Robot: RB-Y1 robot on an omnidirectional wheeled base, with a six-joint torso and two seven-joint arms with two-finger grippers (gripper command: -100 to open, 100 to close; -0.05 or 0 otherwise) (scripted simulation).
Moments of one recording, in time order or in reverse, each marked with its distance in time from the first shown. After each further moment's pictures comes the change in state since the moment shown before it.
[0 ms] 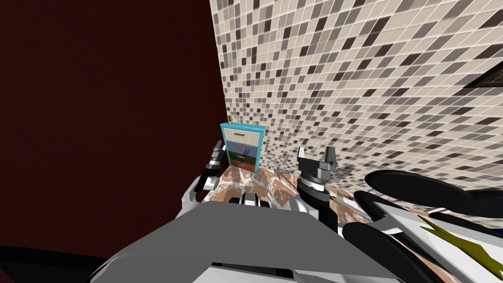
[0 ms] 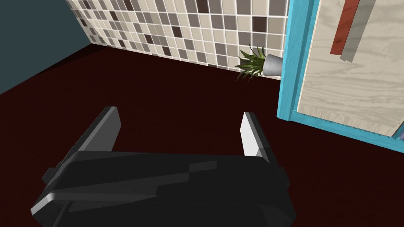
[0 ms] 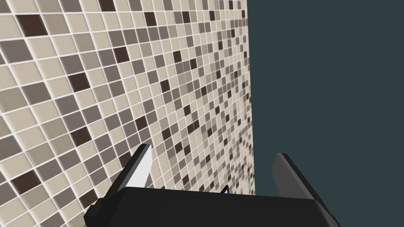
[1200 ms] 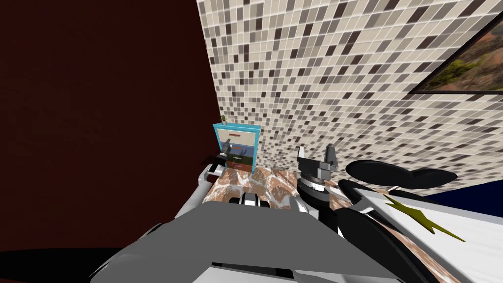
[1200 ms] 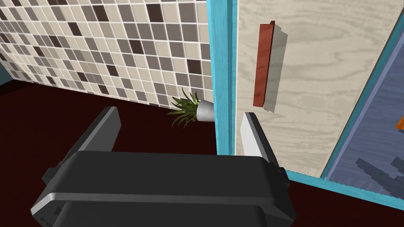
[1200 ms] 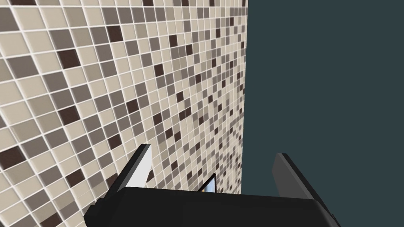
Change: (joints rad) left arm -0.292 0.043 -0.002 0.284 -0.040 0.212 0.079; right arm 0.000 0.000 0.000 0.000 0.000 0.000 0.000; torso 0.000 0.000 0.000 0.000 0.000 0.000
